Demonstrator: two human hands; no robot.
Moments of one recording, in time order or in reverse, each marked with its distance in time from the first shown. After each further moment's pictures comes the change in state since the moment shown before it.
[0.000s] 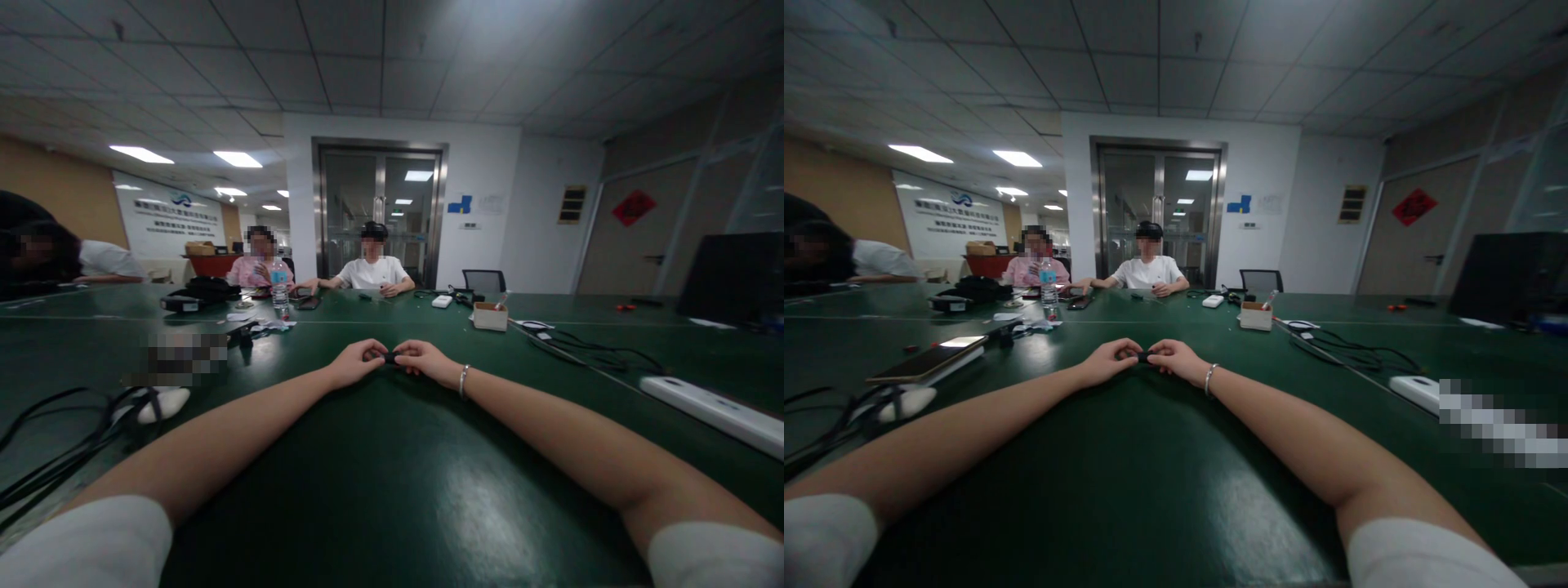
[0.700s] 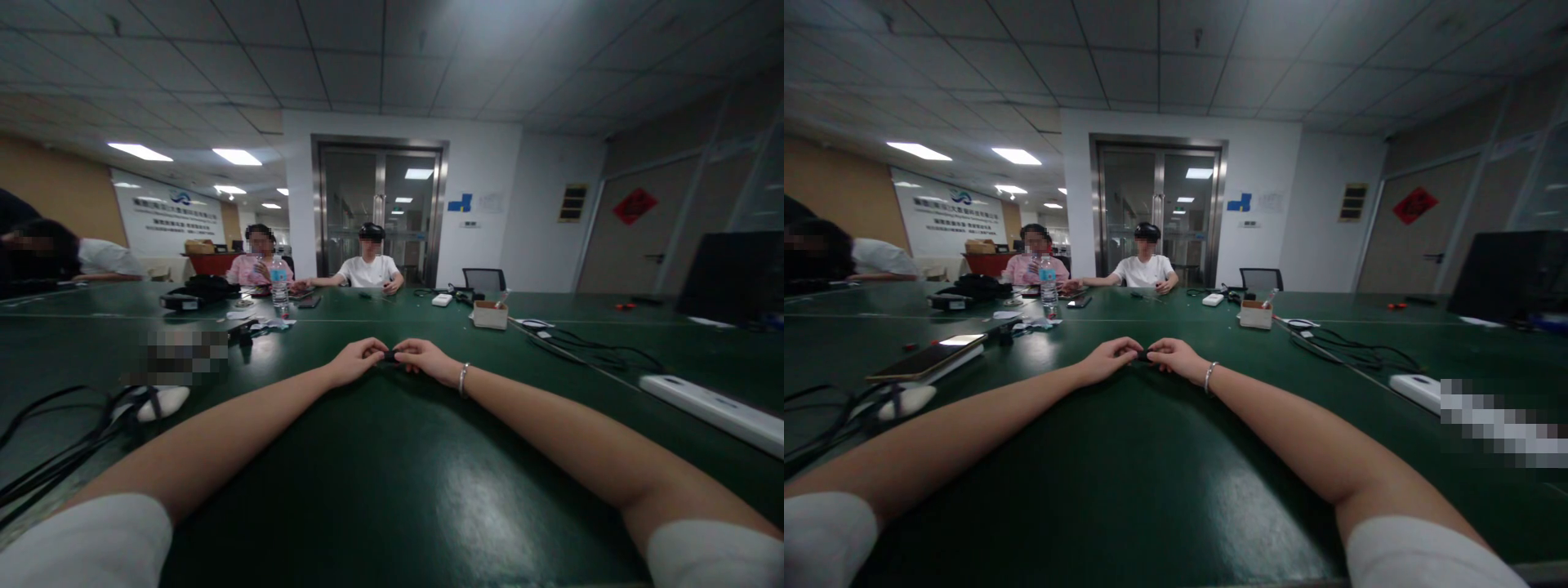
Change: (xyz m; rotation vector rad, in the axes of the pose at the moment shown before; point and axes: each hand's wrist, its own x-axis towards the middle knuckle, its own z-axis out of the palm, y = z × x) left_hand 0.002 -0.001 0.004 -0.067 -0.003 0.011; right_hand -0.003 -0.006 0.002 -0.018 -0.003 0.006
